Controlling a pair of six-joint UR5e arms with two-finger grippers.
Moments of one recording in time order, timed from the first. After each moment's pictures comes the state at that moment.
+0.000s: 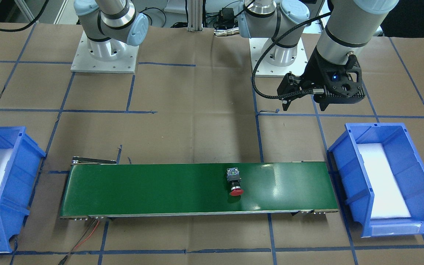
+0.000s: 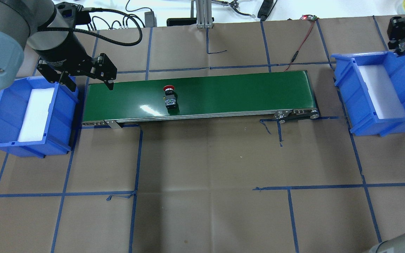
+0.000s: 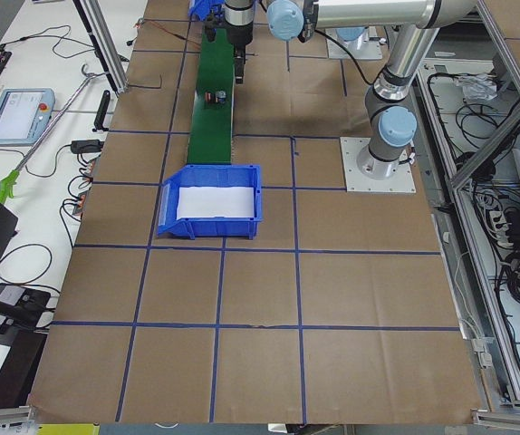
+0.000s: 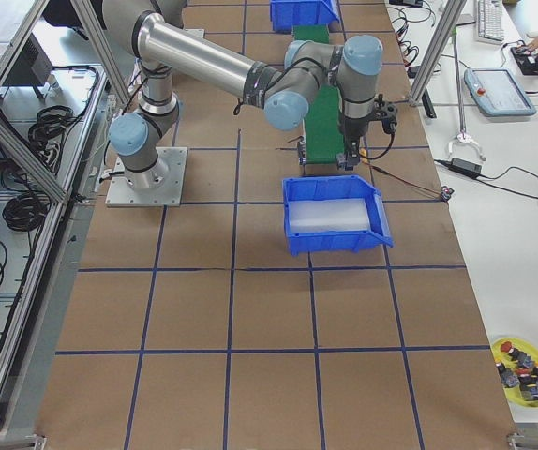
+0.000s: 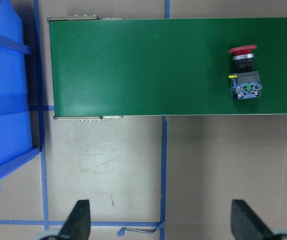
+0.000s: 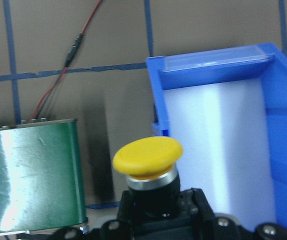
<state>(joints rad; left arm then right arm) -1.53 -1.59 -1.61 -1.49 1.58 0.04 1.10 -1.27 1.42 -1.86 -1.58 -0.45</state>
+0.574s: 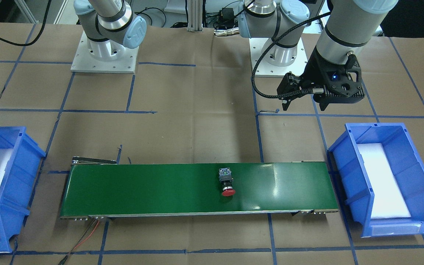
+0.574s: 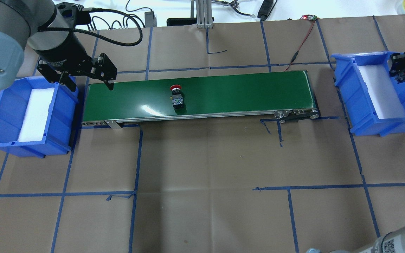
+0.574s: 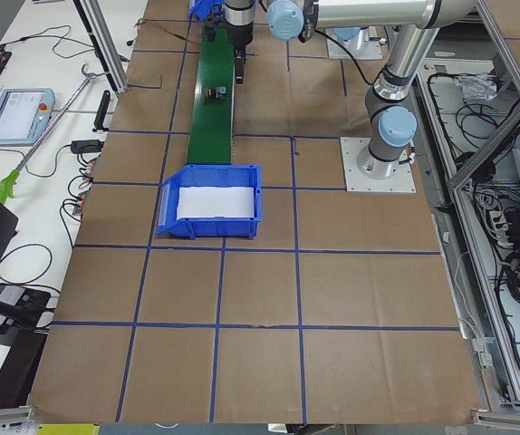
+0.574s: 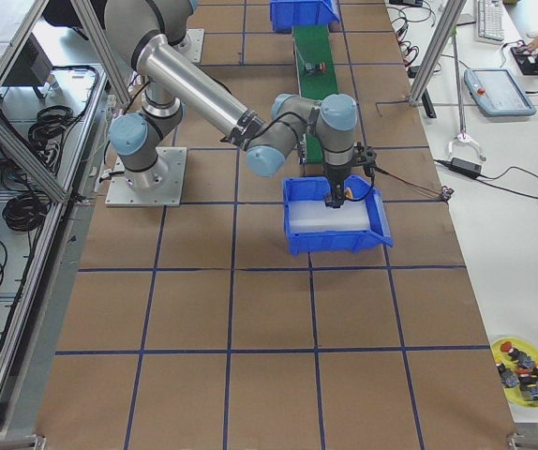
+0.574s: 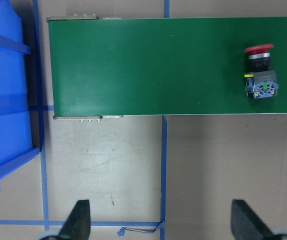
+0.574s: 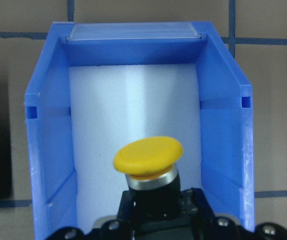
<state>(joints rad) -1.53 -1.59 -1.61 -1.49 1.58 0.04 1.04 -1.25 1.69 -2.19 -1.58 -0.53</state>
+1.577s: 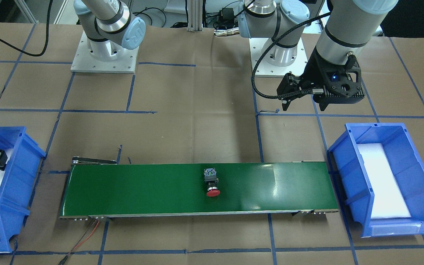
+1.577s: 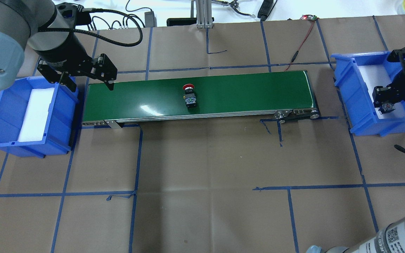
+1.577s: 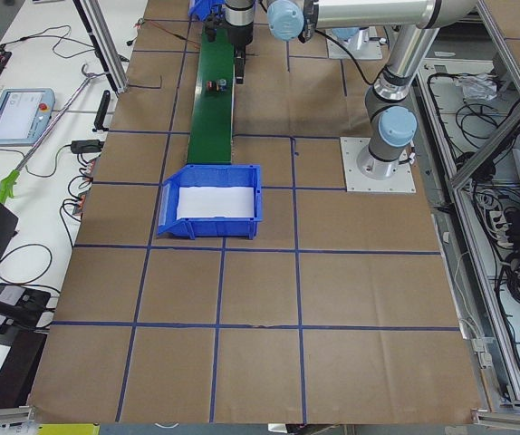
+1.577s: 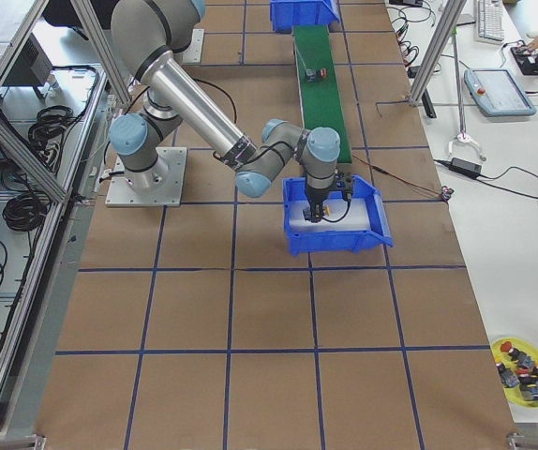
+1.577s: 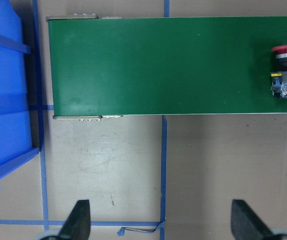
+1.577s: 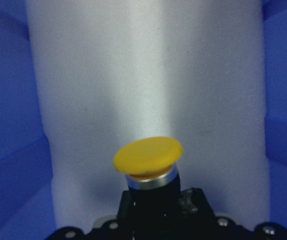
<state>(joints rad) -1.53 -1.58 -1.61 -1.49 1.58 0.04 1.01 -1.19 1.81 -2.25 -1.58 -0.52</state>
